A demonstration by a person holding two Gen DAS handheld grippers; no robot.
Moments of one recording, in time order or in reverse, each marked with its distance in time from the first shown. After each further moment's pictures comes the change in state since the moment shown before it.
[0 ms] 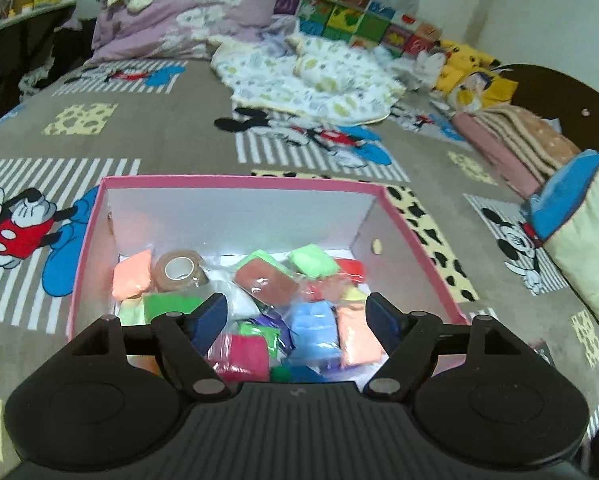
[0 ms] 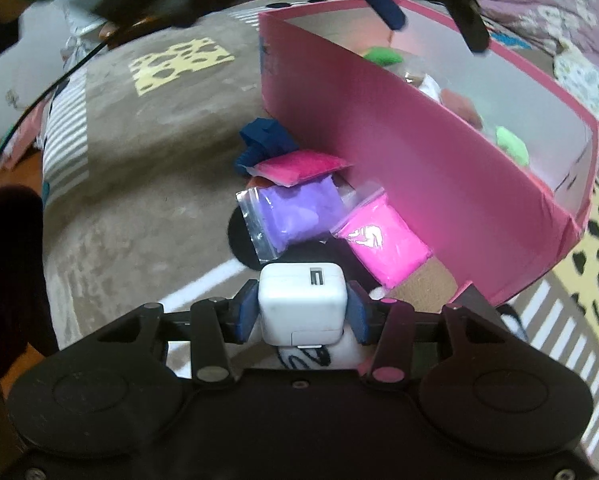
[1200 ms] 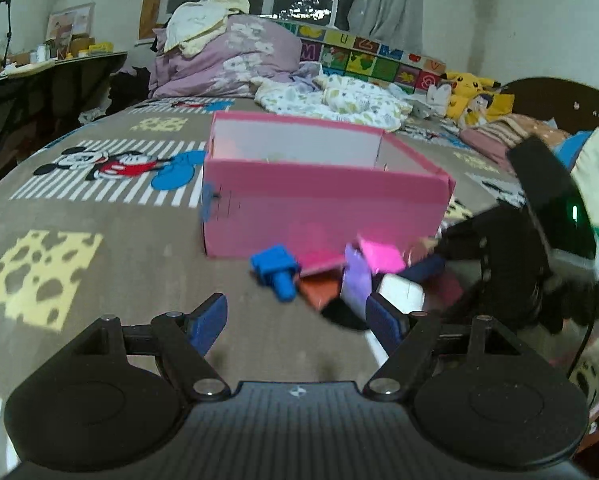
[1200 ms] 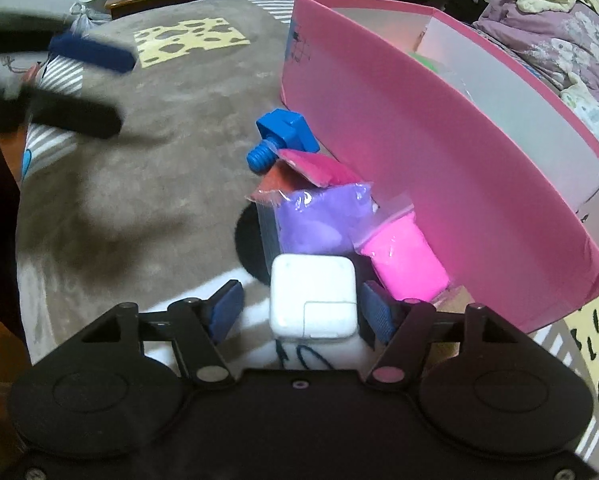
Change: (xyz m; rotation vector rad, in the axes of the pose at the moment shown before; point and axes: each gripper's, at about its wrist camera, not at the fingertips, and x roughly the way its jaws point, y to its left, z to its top) left arm -0.126 0.009 -0.207 0.040 -0.189 0.135; right arm 0.023 0.028 0.007 -0.129 0.004 -0.087
